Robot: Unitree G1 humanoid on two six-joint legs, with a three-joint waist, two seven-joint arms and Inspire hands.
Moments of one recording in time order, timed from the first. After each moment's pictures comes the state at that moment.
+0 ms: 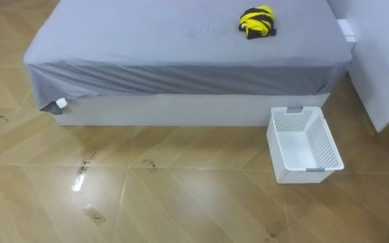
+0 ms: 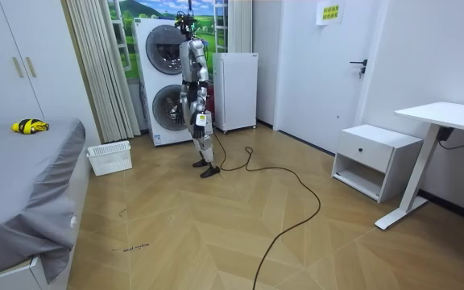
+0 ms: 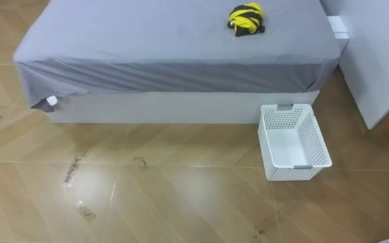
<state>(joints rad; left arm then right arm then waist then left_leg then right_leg) 0.17 0.15 0.07 1.12 -0.15 0.00 0.03 0.09 -0.20 0.04 1.24 0.31 0.00 0.07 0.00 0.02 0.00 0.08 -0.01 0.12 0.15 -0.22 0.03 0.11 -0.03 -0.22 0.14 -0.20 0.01</state>
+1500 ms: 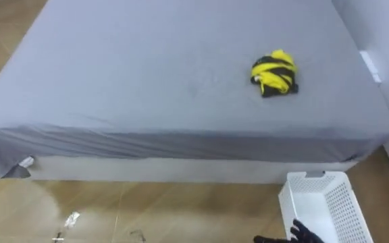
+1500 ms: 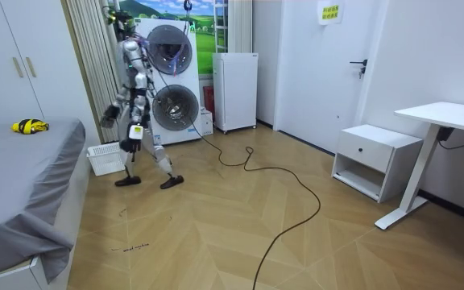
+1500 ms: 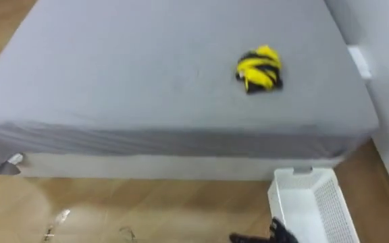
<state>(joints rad) 0.19 0.16 -0.04 1.08 -0.31 -0.08 0.05 0.08 -0.19 0.02 0.86 0.31 -0.06 -0.02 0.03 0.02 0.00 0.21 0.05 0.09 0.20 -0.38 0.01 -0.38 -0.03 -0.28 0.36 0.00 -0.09</state>
